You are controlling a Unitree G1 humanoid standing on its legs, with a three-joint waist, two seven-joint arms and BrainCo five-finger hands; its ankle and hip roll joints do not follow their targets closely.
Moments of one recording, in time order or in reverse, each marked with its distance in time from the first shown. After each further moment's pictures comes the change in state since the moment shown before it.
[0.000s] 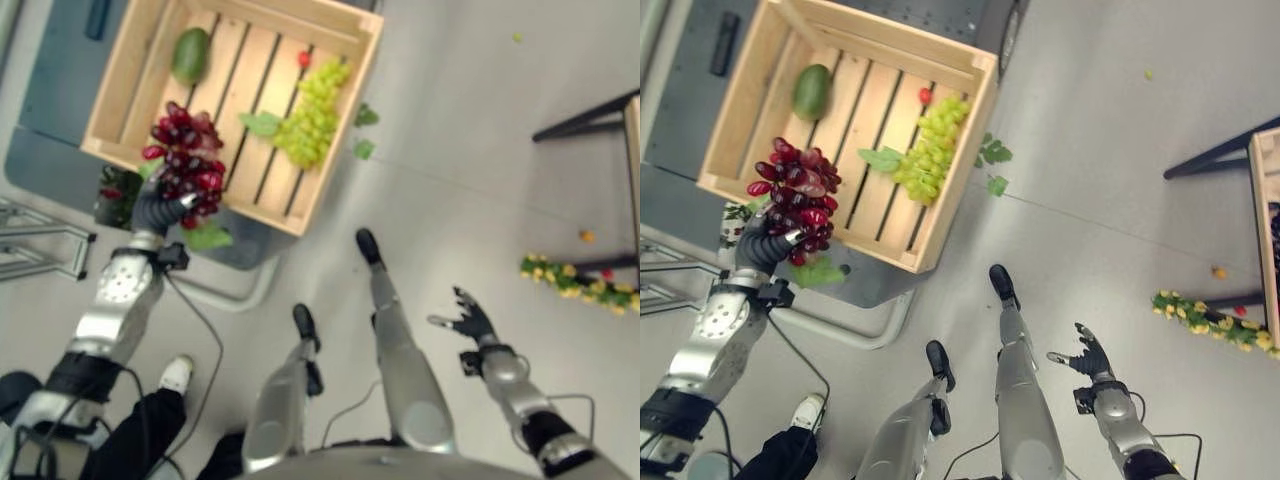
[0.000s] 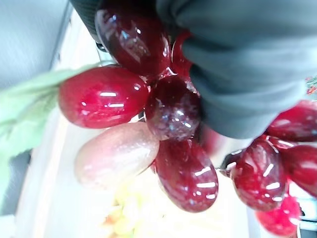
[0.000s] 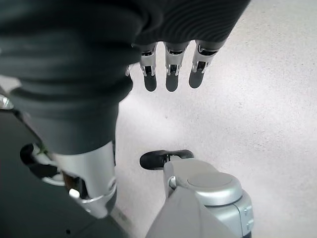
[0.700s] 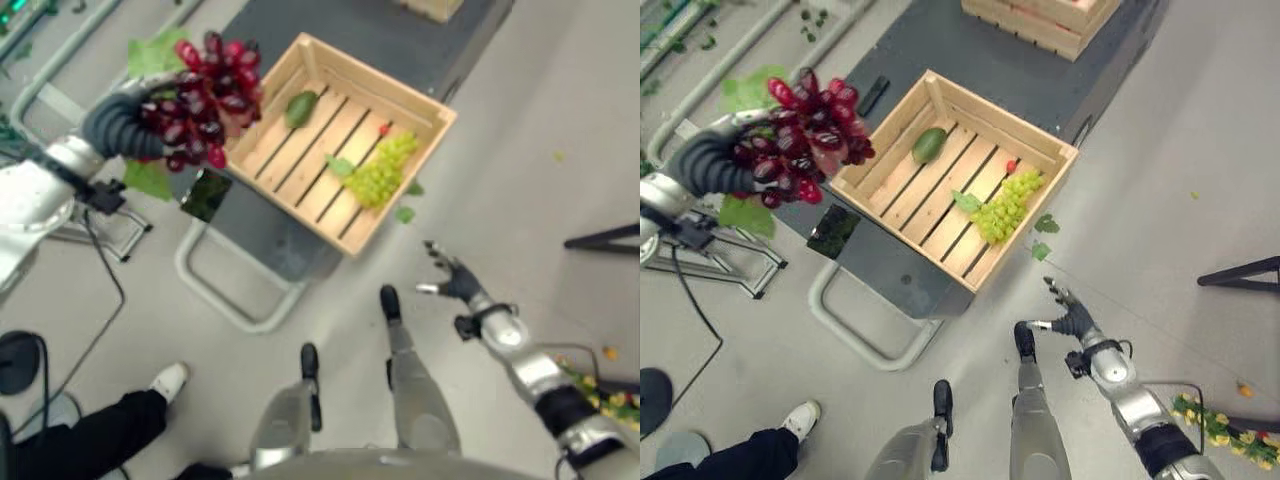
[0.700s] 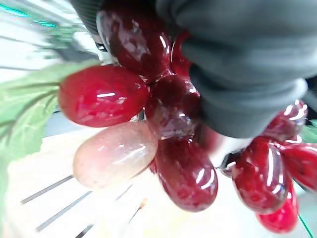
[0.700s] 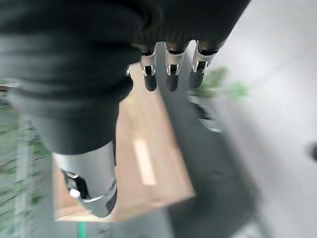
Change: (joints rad) left arm -0.448 0.500 -0.267 -0.172 0.264 -0.002 -0.142; right arm -0.077 -0.171 0.040 -0.564 -0.040 0.008 0.106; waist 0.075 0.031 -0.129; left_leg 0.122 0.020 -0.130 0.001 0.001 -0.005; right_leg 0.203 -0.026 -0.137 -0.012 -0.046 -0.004
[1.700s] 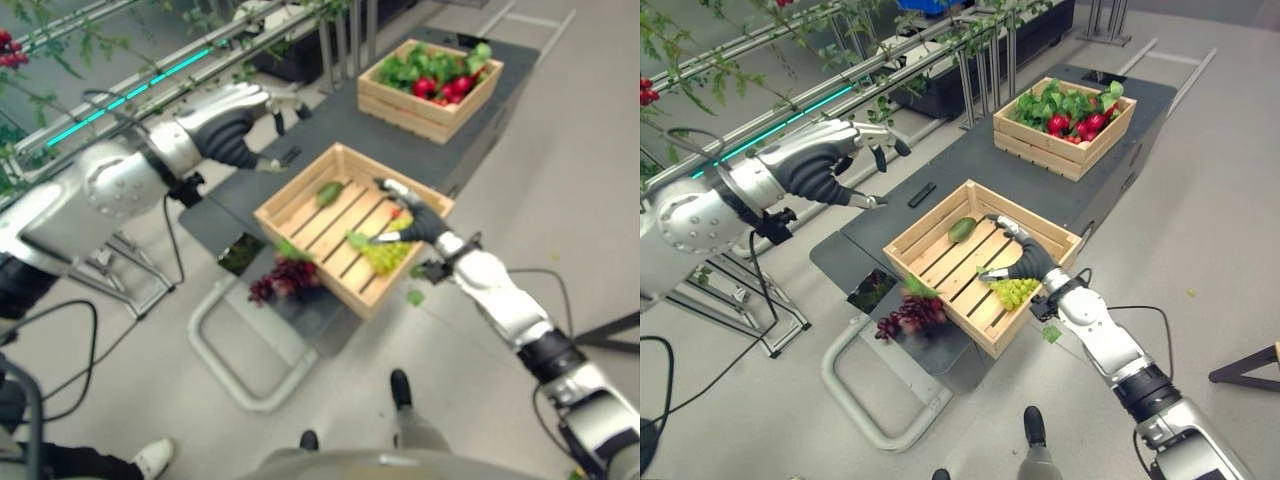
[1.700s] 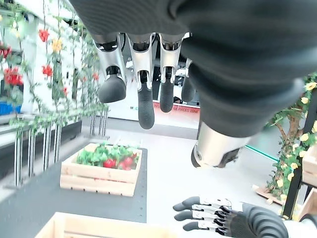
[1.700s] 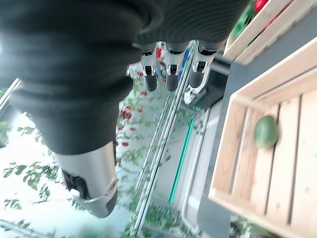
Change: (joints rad) left arm -0.232 -0.138 -0.175 -0.097 0.433 -0.009 -0.021; right arm -0.235 0.060 0.124 -0.157 -0.017 0.109 0.086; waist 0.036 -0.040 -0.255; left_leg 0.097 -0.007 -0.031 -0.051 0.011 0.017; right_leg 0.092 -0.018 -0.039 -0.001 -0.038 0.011
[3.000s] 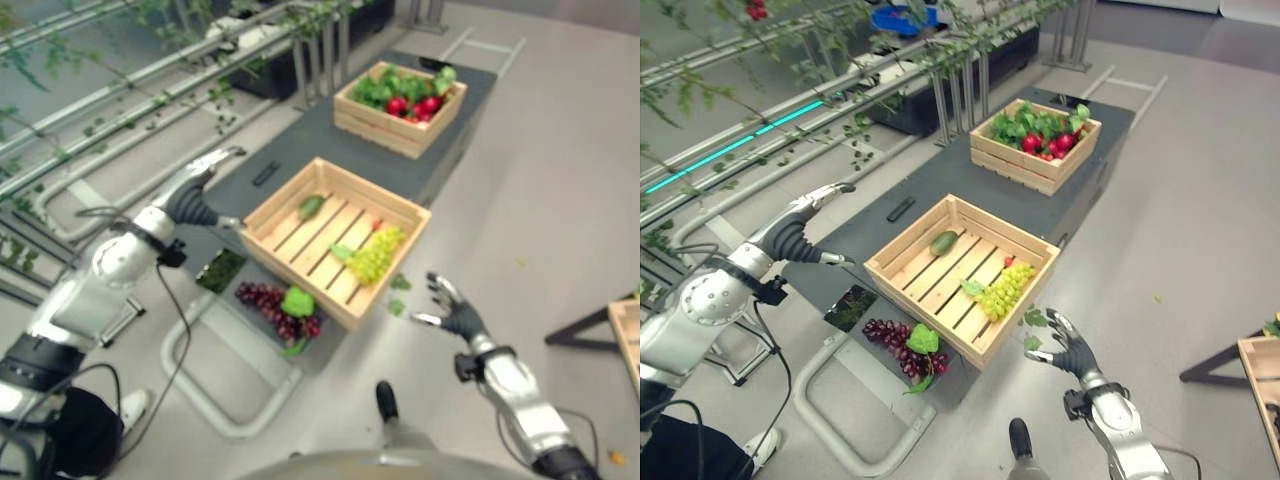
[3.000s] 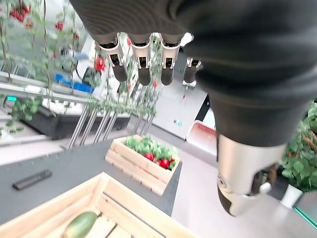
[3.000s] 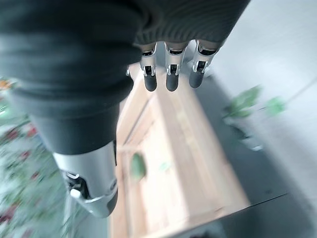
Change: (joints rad) left arm 0.555 -0.265 0.393 0.115 0.082 0.060 0.040; right arm 0.573 0.132 -0.356 0.209 0.017 -0.029 -0.040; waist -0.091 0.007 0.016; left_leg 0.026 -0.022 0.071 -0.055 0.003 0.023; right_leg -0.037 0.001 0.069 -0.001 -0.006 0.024
